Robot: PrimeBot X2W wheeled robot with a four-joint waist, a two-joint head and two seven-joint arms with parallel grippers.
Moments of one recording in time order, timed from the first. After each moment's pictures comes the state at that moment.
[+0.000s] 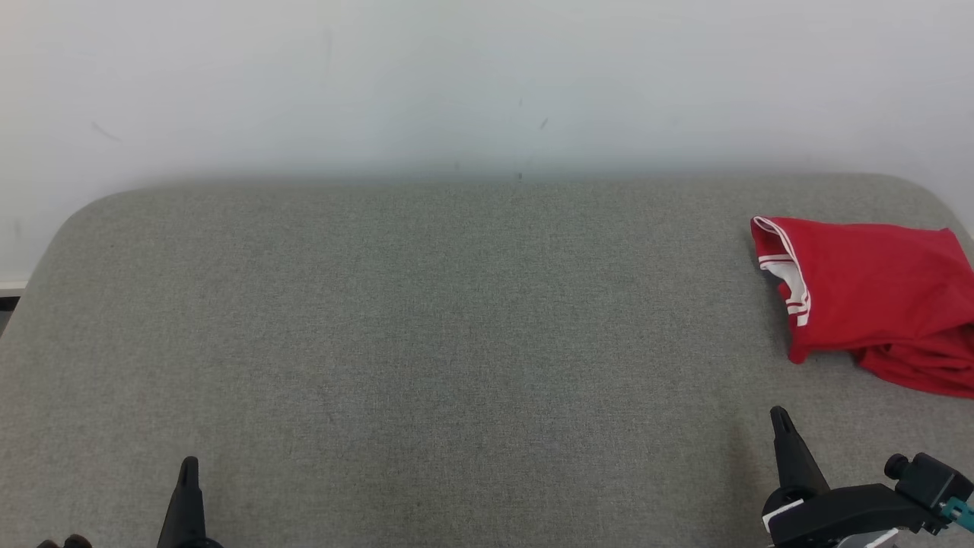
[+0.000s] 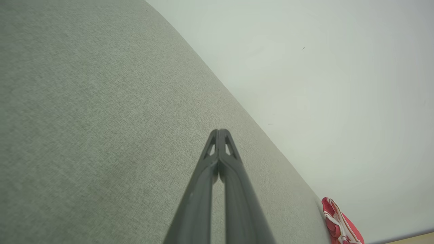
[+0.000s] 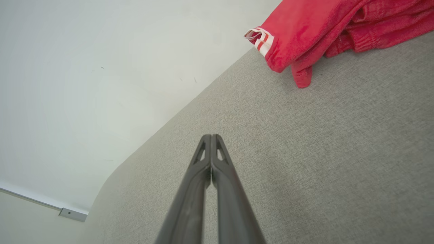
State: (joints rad) left arm 0.00 0.04 0.03 0.27 -0.83 -0.11 -0.09; right arm -0.03 -0.04 -0.07 0.33 0.83 0.13 -0.10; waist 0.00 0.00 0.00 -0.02
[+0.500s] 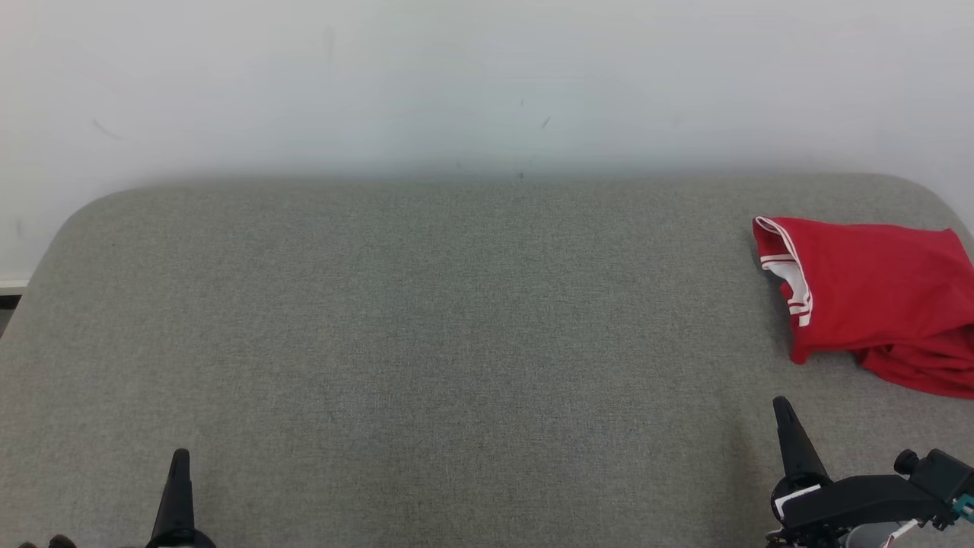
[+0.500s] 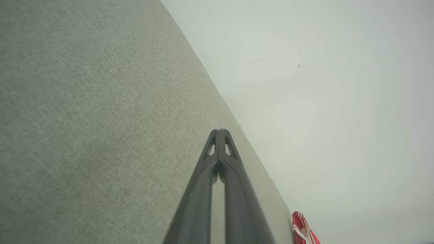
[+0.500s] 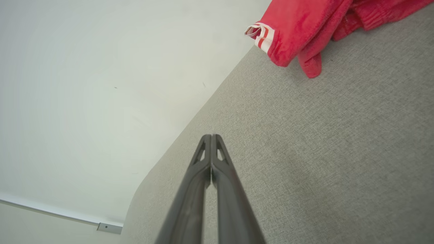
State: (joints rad) left arm -0.02 0.04 0.05 0.26 -0.99 -0.12 -0.04; right arm -0.04 -0.04 -0.07 0.31 1.00 0.13 -0.05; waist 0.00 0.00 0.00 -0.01
